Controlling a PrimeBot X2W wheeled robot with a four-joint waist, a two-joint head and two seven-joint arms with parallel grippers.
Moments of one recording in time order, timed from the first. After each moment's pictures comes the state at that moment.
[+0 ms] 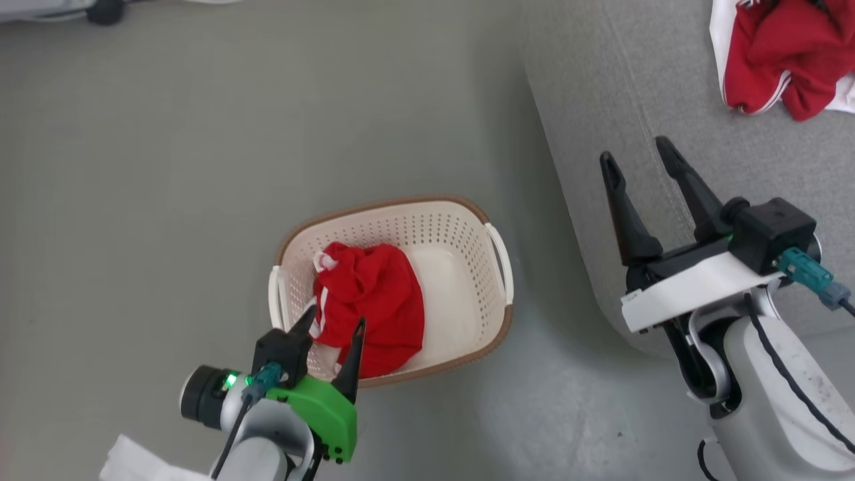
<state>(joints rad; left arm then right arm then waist) -0.15 0.10 -0.49 0.24 -0.29 0.04 -0.07 -0.21 -0.19 0.31 -0.06 0.28 -0.04 -0.10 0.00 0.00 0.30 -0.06</state>
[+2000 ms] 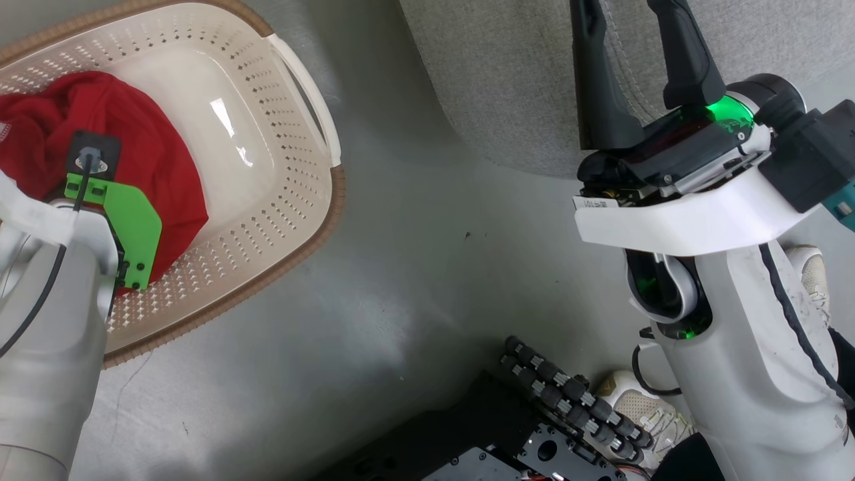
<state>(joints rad) -0.80 0.30 -0.45 0.88 -0.14 0.02 0.24 -0.49 -0.06 0.38 -0.19 0.34 -0.04 -0.24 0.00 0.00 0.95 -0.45</state>
